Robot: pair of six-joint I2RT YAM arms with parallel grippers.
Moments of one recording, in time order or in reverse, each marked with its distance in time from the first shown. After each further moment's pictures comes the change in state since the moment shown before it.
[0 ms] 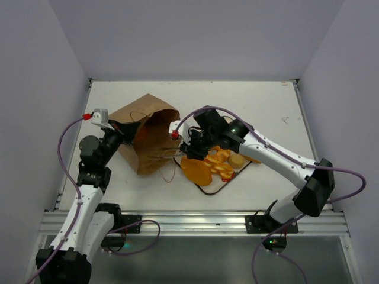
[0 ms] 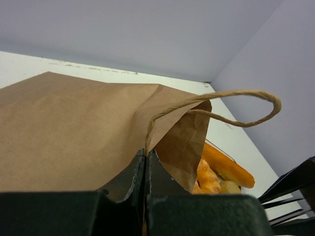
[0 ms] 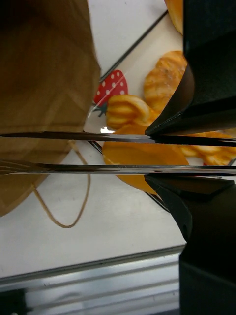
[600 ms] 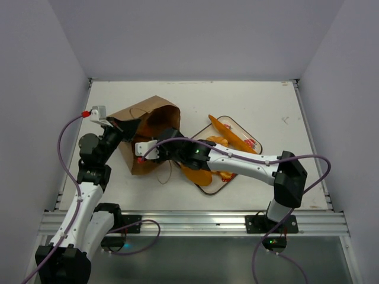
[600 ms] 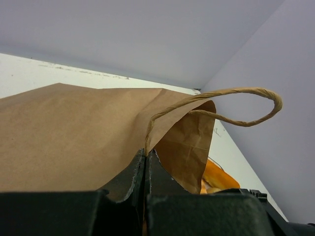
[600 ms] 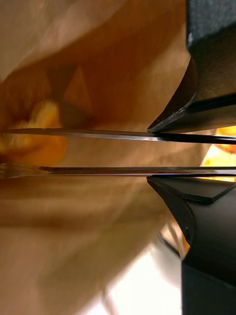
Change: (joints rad) left arm 0.000 0.047 0.024 0.040 0.004 -0.086; right arm 0.284 0.228 0.021 0.438 0.556 -0.304
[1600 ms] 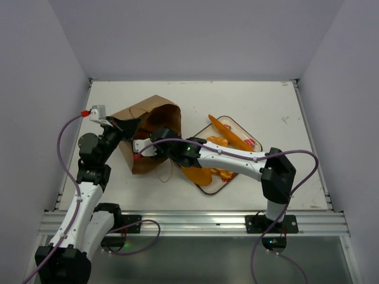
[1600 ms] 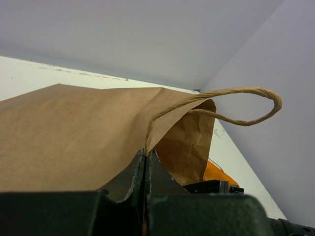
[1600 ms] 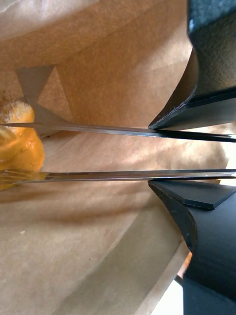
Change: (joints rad) left arm 0.000 -0.002 0.011 -0.005 0.001 0.002; right arm -0.003 0.115 0.088 -0.041 0.160 -0.020
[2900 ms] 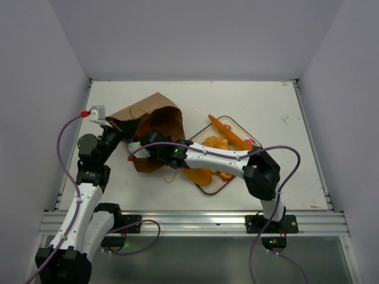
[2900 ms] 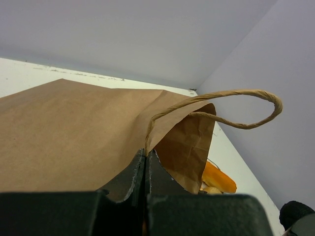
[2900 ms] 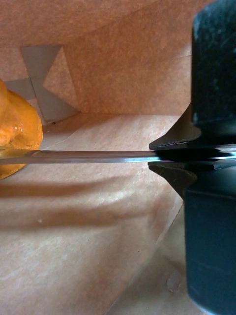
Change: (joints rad) left arm 0.005 -0.012 -0.002 0.000 0.023 -0.008; right arm 0.026 0.143 0.113 -0.042 0.097 0.026
